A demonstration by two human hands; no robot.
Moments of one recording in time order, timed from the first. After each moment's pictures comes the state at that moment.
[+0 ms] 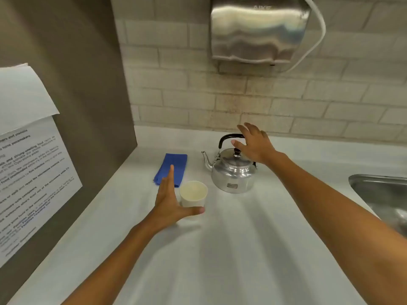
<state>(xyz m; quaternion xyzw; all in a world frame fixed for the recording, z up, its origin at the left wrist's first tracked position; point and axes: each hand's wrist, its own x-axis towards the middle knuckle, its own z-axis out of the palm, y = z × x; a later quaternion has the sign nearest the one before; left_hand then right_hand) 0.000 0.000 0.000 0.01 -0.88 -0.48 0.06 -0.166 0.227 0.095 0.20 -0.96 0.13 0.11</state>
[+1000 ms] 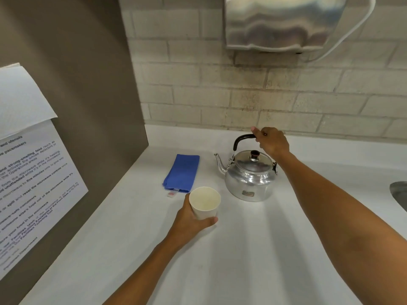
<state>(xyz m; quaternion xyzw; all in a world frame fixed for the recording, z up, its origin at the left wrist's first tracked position) -0.037 0.018 -0.055 0.09 -0.81 -0.57 0.06 -0.232 0.218 0.077 0.06 -0.92 0.37 0.09</state>
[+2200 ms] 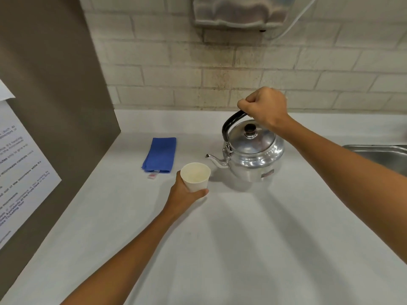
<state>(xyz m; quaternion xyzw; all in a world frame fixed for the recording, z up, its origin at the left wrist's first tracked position) -0.043 0.037 -0.054 0.07 -0.81 -0.58 0.05 -0.132 0.238 0.143 0.15 -0.92 0.25 0.27</state>
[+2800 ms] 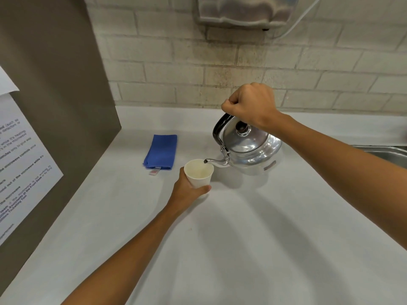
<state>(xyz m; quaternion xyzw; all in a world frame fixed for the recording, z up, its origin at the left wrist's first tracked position) -0.044 0.039 -0.056 0.06 -0.80 -0.60 0.05 -0.111 0.204 0.157 0.24 -0.92 0.10 0.29</state>
